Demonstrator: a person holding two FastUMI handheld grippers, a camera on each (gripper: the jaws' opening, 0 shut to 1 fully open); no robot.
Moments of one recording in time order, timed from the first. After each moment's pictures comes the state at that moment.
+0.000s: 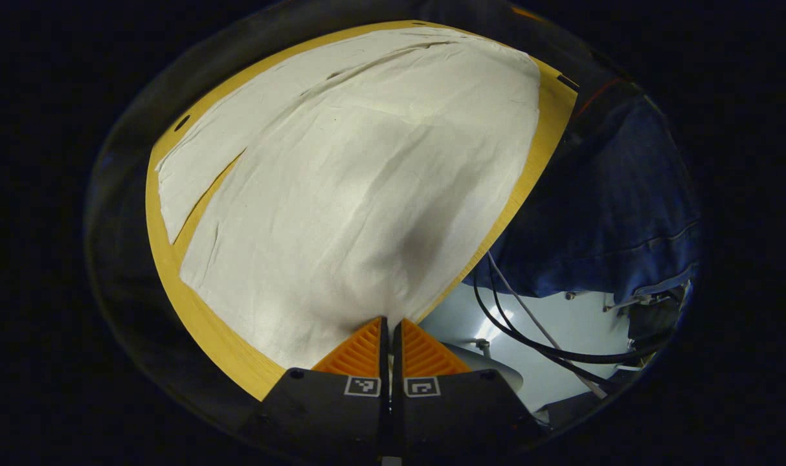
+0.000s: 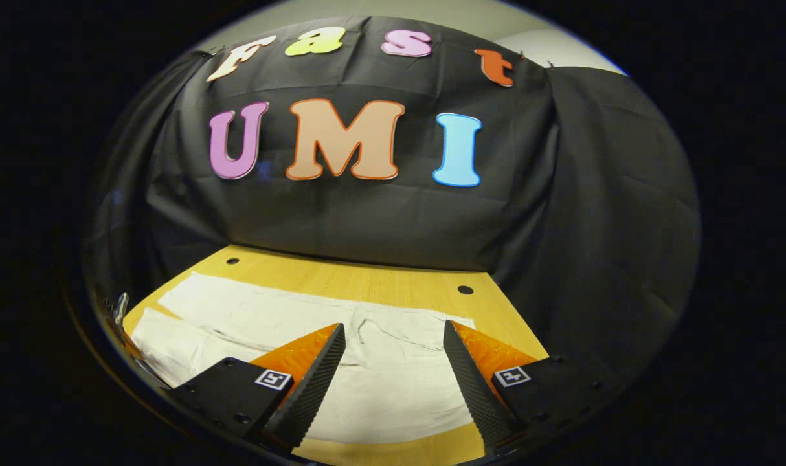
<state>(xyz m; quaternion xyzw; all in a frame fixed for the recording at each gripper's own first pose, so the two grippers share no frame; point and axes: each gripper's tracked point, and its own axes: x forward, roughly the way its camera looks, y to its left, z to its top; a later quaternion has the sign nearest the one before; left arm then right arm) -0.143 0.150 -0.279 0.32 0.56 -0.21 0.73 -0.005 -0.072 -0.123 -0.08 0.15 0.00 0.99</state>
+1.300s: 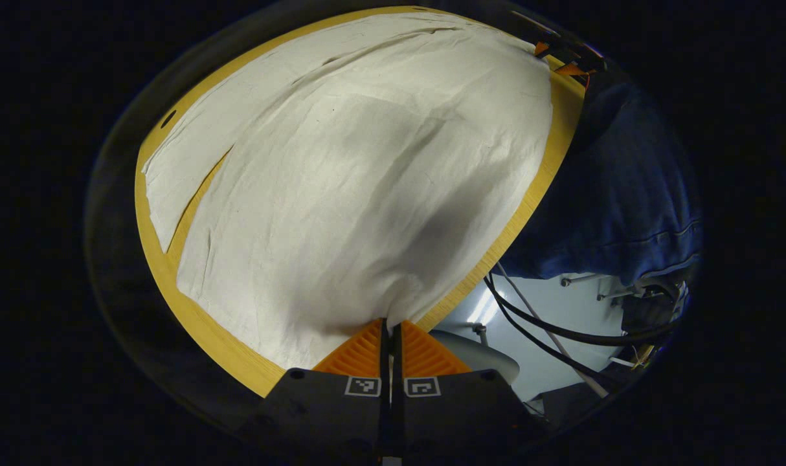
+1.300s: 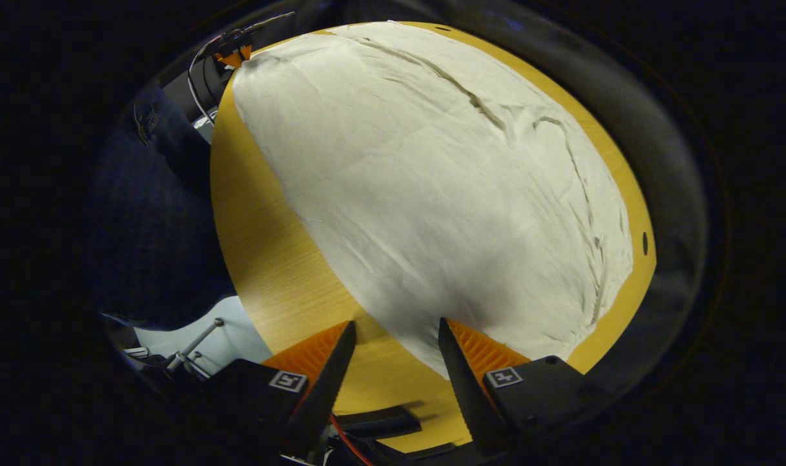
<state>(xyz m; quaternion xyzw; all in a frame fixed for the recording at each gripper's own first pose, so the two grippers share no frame) -0.134 0.151 -0.278 0.33 0.61 -0.20 0.70 -0.086 -0.150 -0.368 -0.38 0.53 0.37 0.66</state>
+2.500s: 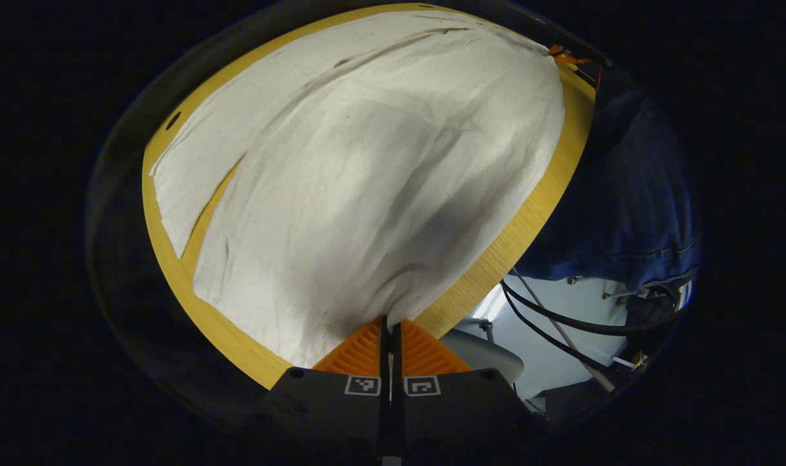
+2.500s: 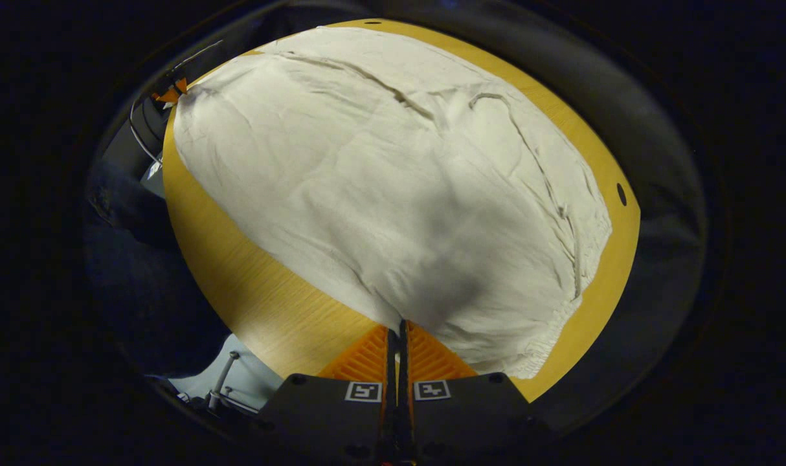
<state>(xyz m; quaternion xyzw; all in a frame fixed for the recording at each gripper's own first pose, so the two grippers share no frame) -0.109 0.153 -0.253 0.34 0.60 -0.18 0.70 -0.055 -0.155 -0.342 -0.32 0.54 0.24 0.74</state>
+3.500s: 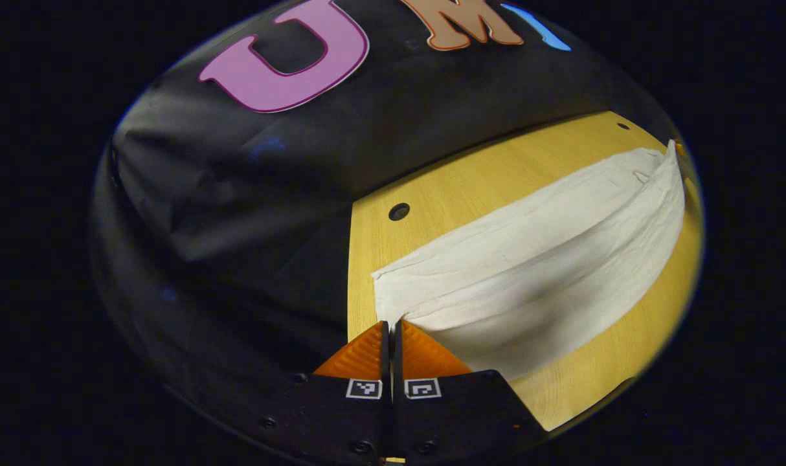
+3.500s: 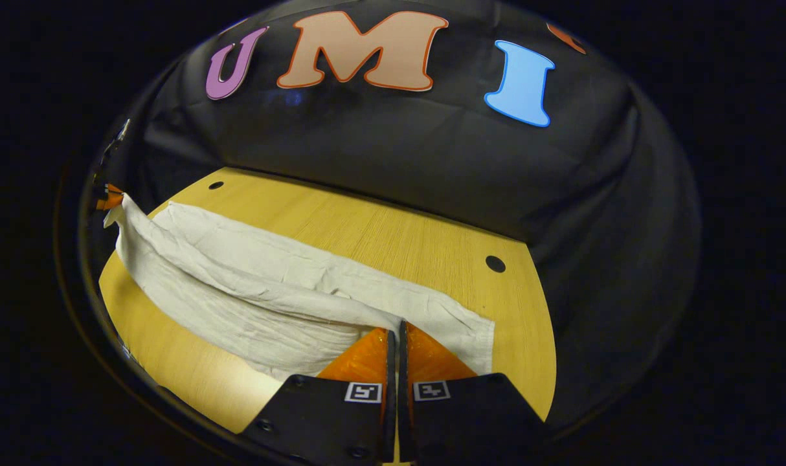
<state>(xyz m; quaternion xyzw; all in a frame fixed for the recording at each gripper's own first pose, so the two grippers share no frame) 0.167 0.196 -0.061 0.31 0.29 0.14 0.89 0.169 -0.107 -0.209 -0.13 0.30 0.05 0.95</state>
